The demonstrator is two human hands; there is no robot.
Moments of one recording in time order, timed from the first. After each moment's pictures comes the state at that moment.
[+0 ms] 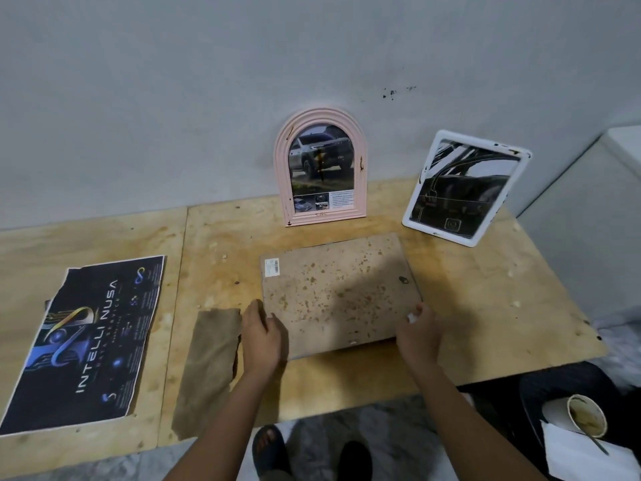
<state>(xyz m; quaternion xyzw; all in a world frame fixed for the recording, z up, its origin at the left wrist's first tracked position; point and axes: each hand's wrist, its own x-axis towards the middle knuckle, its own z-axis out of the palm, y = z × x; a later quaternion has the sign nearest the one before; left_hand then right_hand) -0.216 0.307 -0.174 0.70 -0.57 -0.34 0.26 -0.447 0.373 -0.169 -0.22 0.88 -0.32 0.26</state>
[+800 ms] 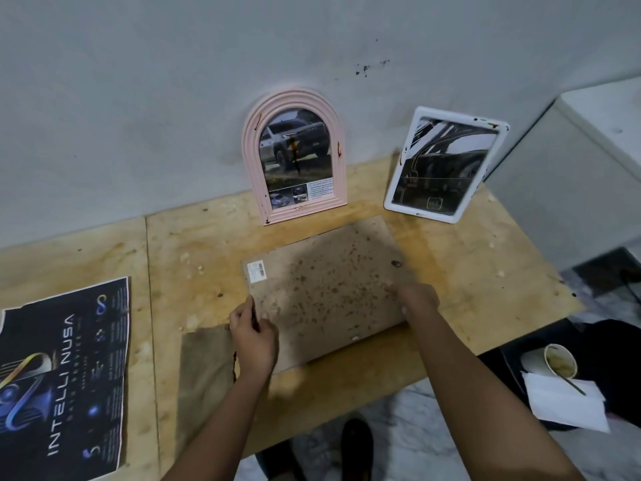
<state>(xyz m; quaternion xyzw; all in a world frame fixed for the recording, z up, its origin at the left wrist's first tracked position) -0.209 0.278 -0.181 0.65 -0.57 -0.40 0.28 -0.463 0.319 -0.155 0.03 0.90 -0.23 0.37</state>
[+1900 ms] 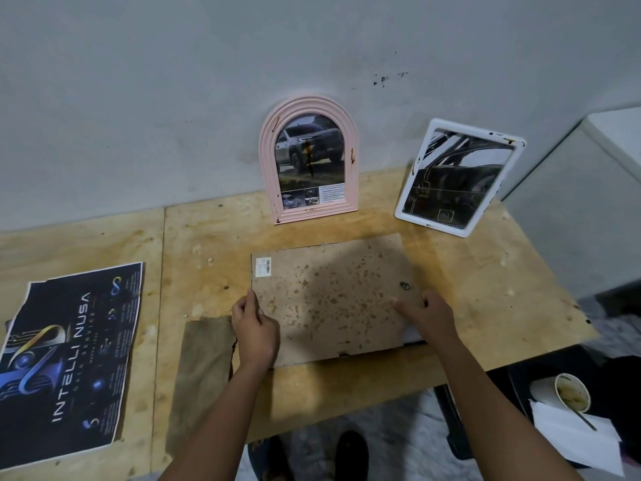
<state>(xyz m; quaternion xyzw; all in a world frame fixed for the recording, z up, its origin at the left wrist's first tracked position) -0.216 0.277 -0.189 0.68 -0.56 -0.39 0.28 -0.485 0.365 -0.164 -0.29 0.83 -0.33 0.33</state>
